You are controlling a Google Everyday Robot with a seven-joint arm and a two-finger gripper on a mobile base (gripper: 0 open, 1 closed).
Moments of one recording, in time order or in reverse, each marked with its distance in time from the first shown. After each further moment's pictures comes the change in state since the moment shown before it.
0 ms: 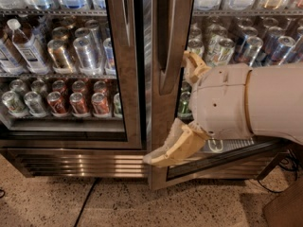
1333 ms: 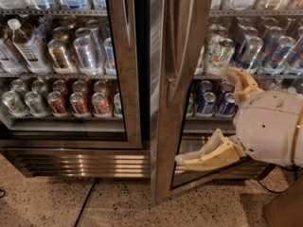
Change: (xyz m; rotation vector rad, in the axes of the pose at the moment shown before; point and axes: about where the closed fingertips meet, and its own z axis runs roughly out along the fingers) arm 0.059 -0.012 -0.046 0.201 -0.001 0.177
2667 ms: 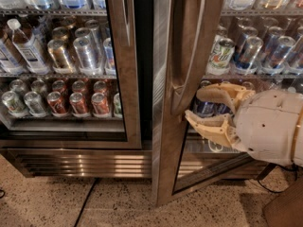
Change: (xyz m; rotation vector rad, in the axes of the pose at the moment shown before) arm 0.000 0.001 0.002 -0.004 -0.001 0.001
